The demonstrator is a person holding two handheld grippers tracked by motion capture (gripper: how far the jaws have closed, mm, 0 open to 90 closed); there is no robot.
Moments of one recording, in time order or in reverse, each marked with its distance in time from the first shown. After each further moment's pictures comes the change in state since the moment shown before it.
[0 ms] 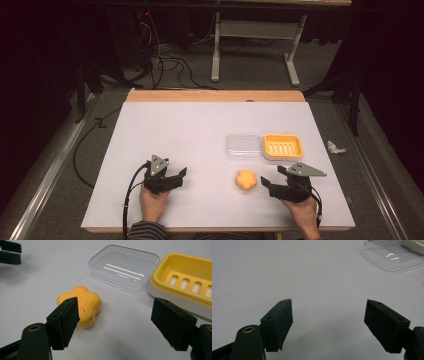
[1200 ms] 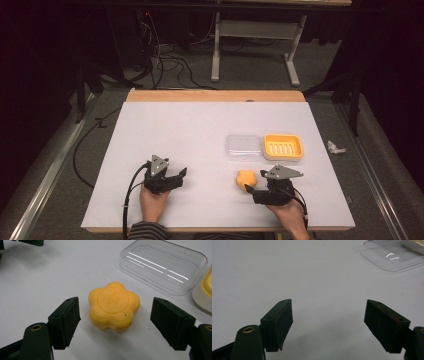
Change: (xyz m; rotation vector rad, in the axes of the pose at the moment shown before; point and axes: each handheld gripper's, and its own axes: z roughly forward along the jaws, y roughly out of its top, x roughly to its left) left arm -0.001 0.000 0.000 -0.001 -0.001 0.006; right arm 0.040 0.008 0.020 0.098 0.068 -0.114
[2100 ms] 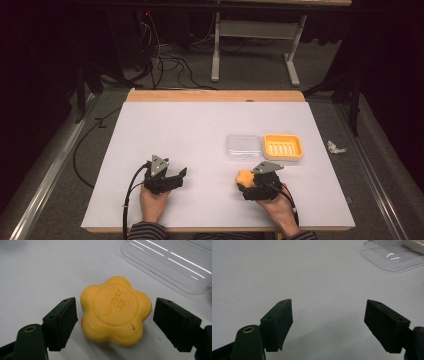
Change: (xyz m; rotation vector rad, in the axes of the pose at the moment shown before) left arm 0.000 0.000 0.000 -0.004 0.002 0.001; right arm 0.005 0.008 0.037 0.128 -0.044 -0.027
